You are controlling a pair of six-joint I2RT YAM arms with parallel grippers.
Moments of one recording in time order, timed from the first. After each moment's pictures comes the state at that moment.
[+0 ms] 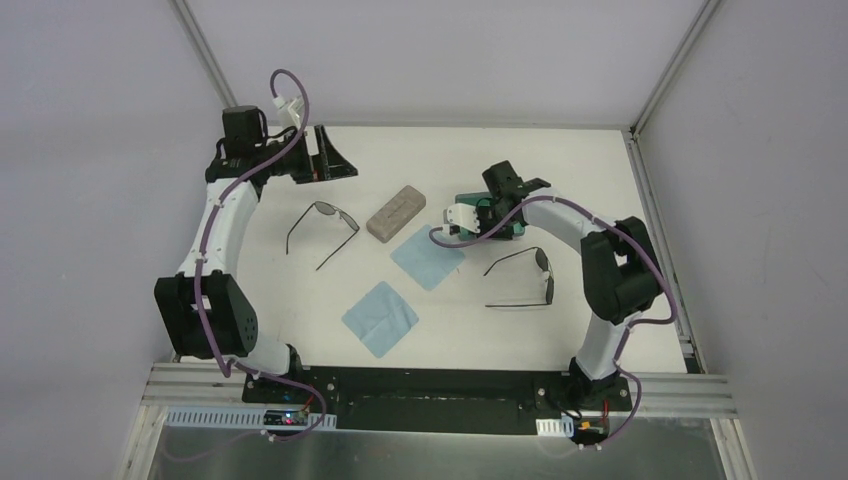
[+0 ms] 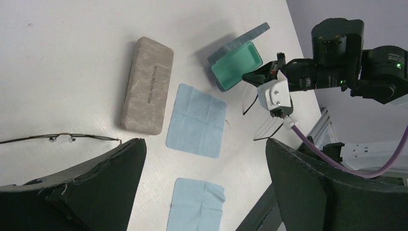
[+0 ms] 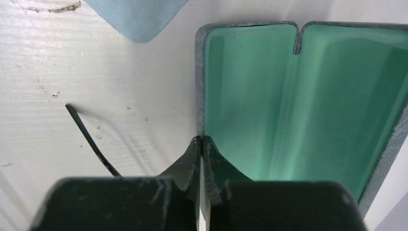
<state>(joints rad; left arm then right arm) 0.06 1.49 1.36 -0.47 0.94 -0.29 0.48 1.82 1.29 -0.69 -0.21 -1.22</state>
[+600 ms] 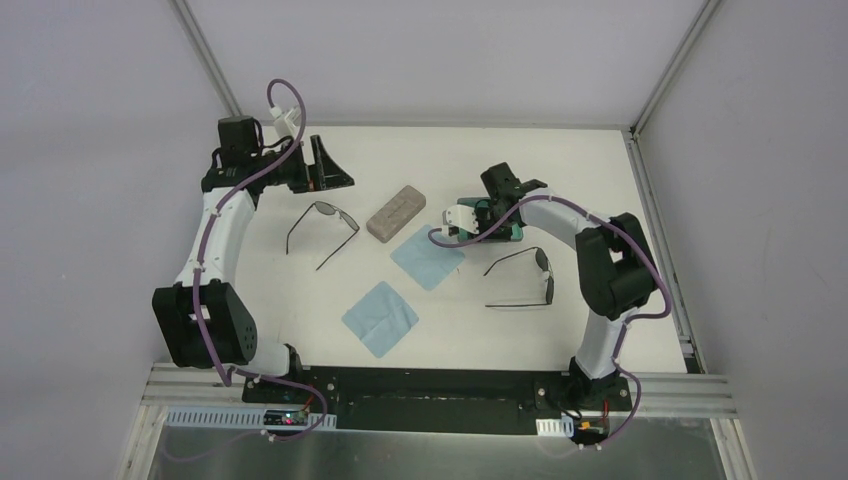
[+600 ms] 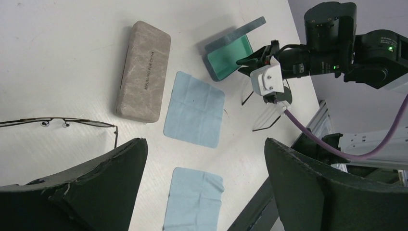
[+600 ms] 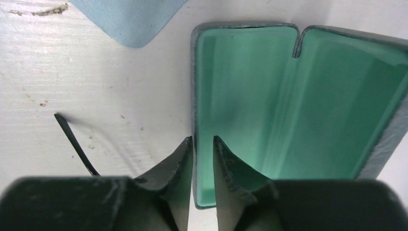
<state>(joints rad) 0.11 1.43 1.29 -0.50 0.97 -0.27 0.48 1.86 1.29 -0.66 -0.22 -1.22</state>
